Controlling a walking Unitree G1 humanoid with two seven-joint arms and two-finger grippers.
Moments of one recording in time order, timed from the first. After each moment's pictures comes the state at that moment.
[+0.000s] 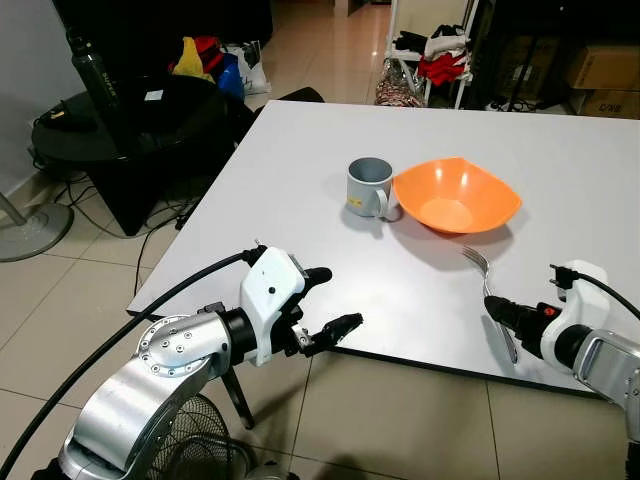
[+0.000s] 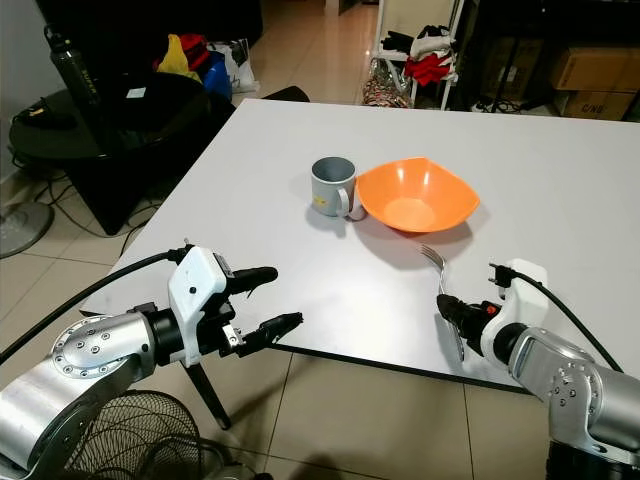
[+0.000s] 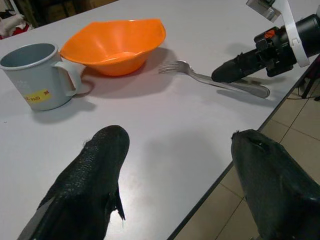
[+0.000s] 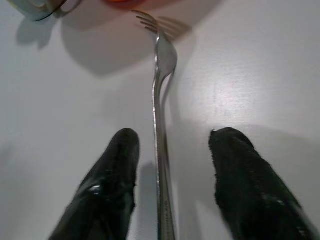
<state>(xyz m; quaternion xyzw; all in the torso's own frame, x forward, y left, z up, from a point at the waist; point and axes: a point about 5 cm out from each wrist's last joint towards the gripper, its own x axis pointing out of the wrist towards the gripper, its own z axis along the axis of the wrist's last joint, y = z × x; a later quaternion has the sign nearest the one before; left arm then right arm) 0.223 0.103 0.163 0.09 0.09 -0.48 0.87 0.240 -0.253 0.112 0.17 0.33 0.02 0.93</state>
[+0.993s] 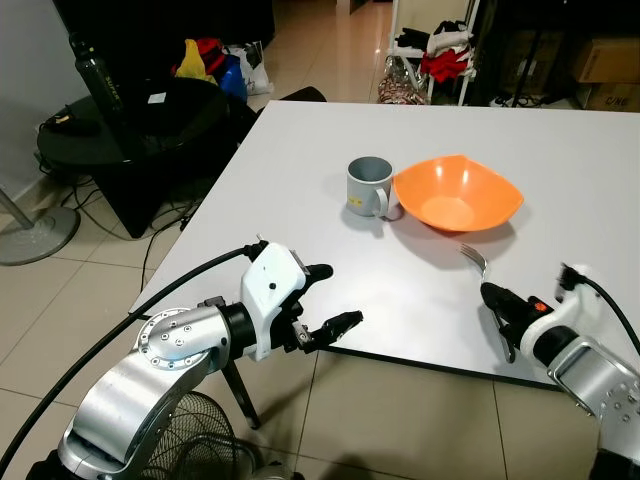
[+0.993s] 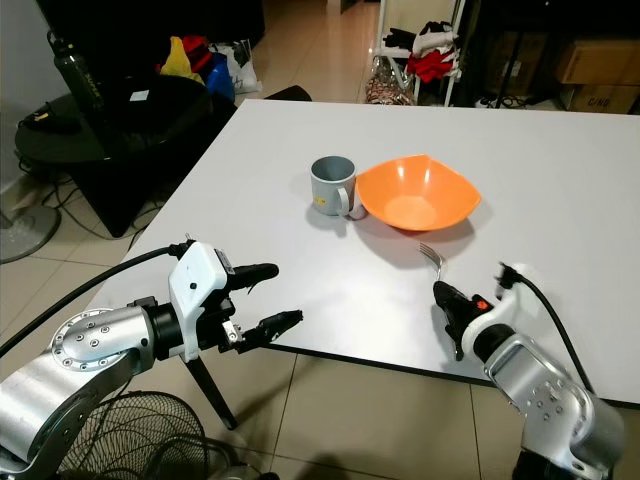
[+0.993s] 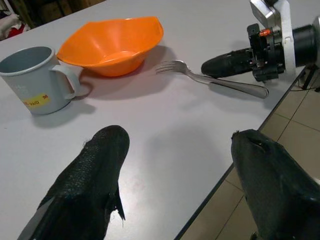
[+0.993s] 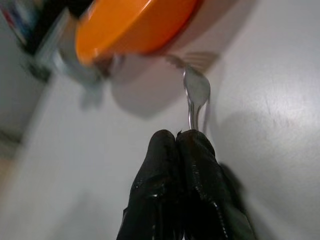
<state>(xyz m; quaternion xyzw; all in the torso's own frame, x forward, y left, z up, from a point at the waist) 0.226 0.103 0.166 0.10 0.09 -0.48 0.86 0.240 -0.237 0.101 0.36 0.22 0.01 0.91</state>
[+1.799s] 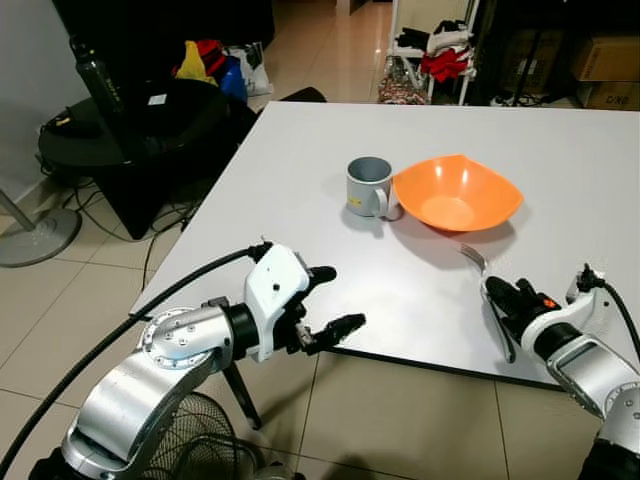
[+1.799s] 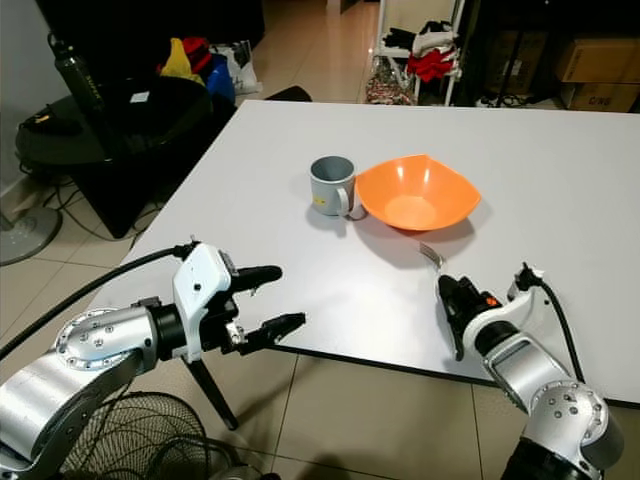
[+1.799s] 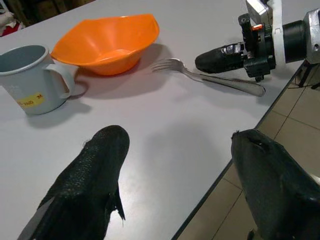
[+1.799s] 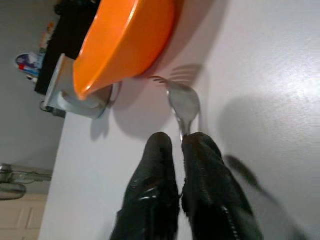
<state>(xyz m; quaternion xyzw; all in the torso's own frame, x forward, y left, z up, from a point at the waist) 0.226 0.101 0.165 0.10 0.09 -0.49 0.86 0.246 -0.242 0.102 0.42 0.21 -0.02 0.88</state>
